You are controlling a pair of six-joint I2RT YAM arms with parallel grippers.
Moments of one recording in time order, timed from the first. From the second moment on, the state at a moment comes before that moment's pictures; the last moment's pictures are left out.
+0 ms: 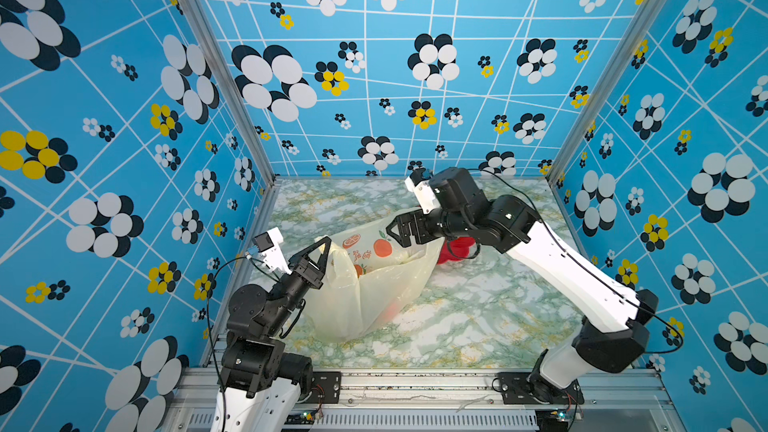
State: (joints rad) left arm -0.17 0.37 0.66 -0.16 0.33 -0.86; right arm 0.88 1.51 1.84 -0.88 -0.06 0.38
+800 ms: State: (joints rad) left arm -0.17 0.37 0.67 -0.19 0.32 -0.87; right arm 0.44 1.17 1.33 -0.67 0.39 0.35
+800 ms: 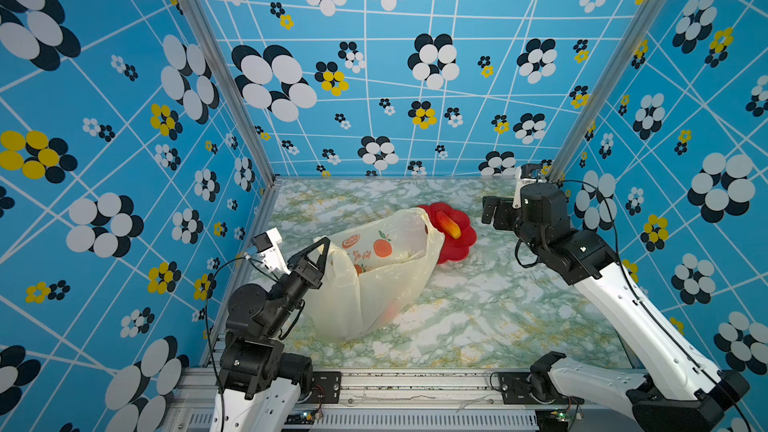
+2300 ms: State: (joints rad) left arm -0.17 0.44 0.67 -0.23 0.32 -0.81; right arm 0.37 2.20 1.92 -1.05 0.02 0.32
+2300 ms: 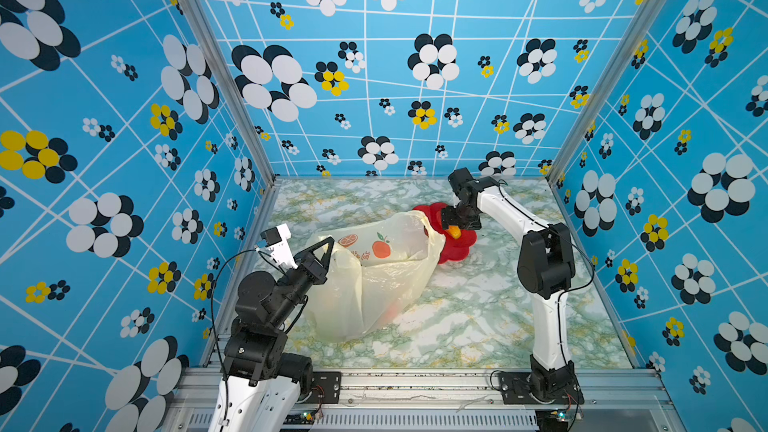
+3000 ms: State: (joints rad) left arm -0.16 0.41 0.69 -0.32 0.25 -0.81; right arm 0.37 2.31 2.02 -1.08 -0.02 0.31
